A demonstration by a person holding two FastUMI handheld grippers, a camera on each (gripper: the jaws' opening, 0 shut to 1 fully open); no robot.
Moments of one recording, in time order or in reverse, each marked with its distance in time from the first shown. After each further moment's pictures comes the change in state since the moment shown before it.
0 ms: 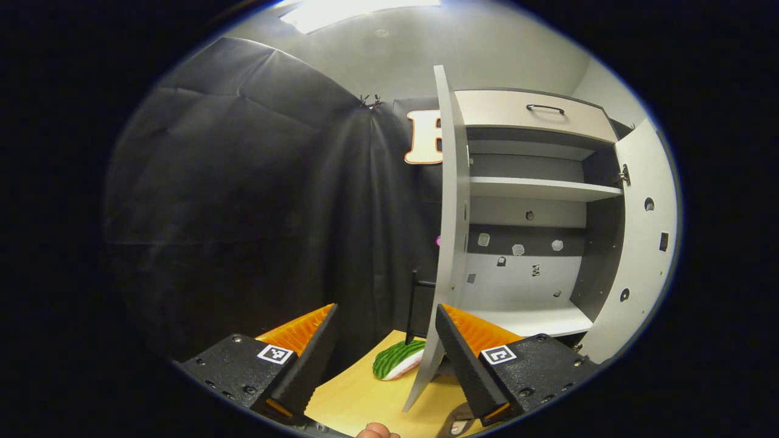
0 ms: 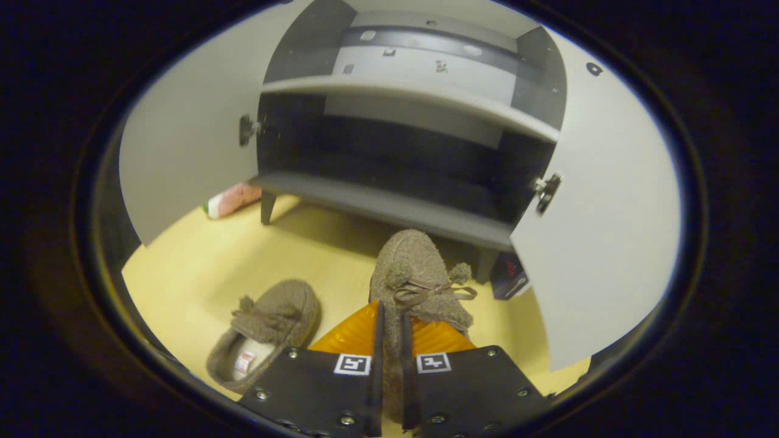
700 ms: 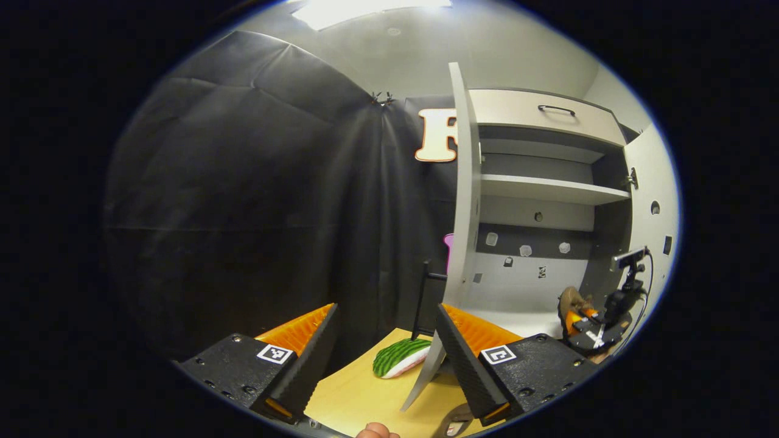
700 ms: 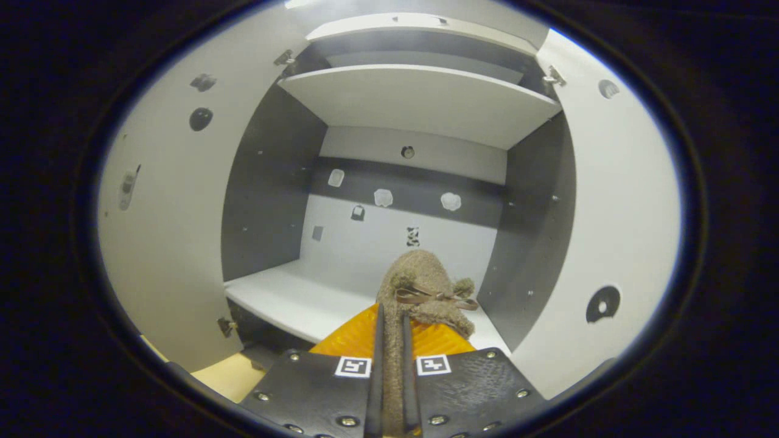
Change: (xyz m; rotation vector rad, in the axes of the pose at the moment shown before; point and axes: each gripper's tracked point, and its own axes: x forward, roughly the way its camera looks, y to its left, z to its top) left arm -0.006 0.025 -0.011 -0.034 -0.005 0.073; right arm 0.005 -0.048 0.321 0.007 -0.486 -0.021
